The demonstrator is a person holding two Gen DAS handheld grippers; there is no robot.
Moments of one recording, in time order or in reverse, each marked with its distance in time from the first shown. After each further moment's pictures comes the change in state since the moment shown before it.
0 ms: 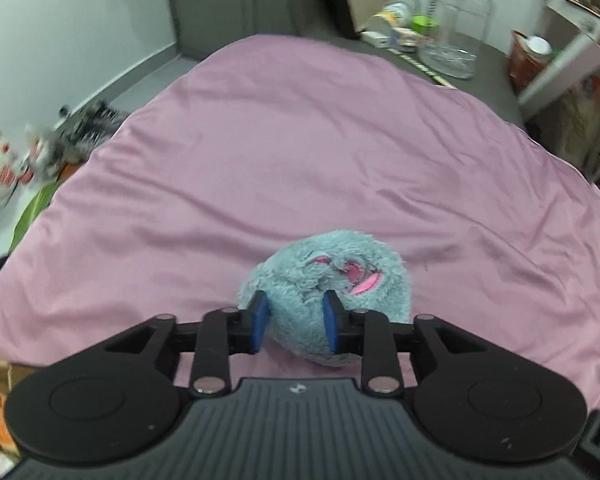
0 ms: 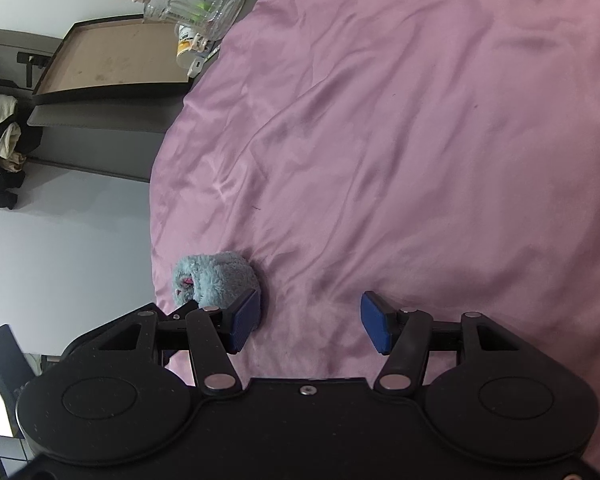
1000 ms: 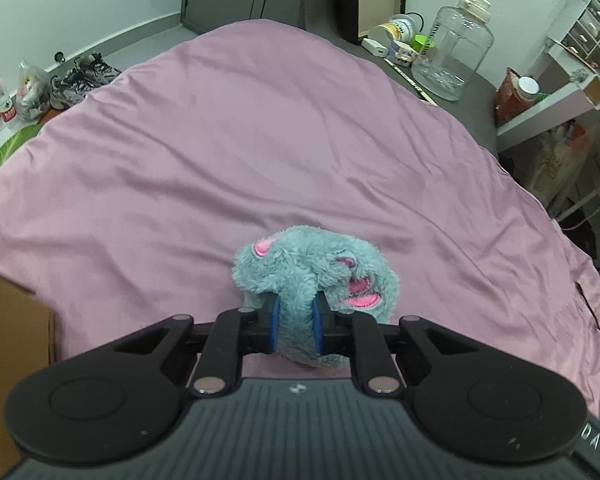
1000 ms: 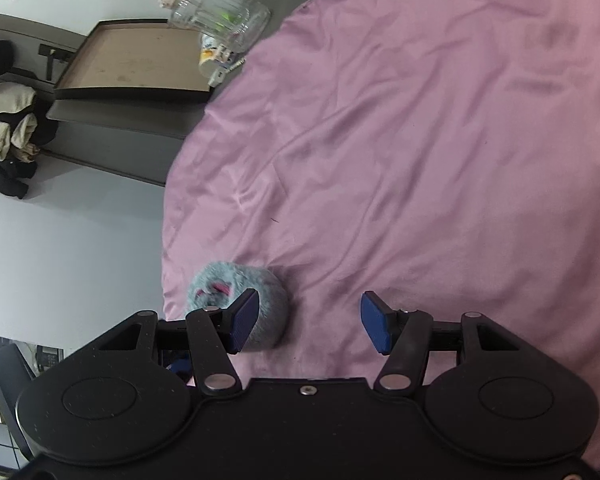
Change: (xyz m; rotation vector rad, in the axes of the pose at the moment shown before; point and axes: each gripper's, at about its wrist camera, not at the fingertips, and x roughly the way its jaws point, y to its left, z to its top) left arm -0.022 0.004 -0.024 -0.161 0.015 -0.148; right arm -0.022 0.010 -0.002 -0.066 -0.055 0.013
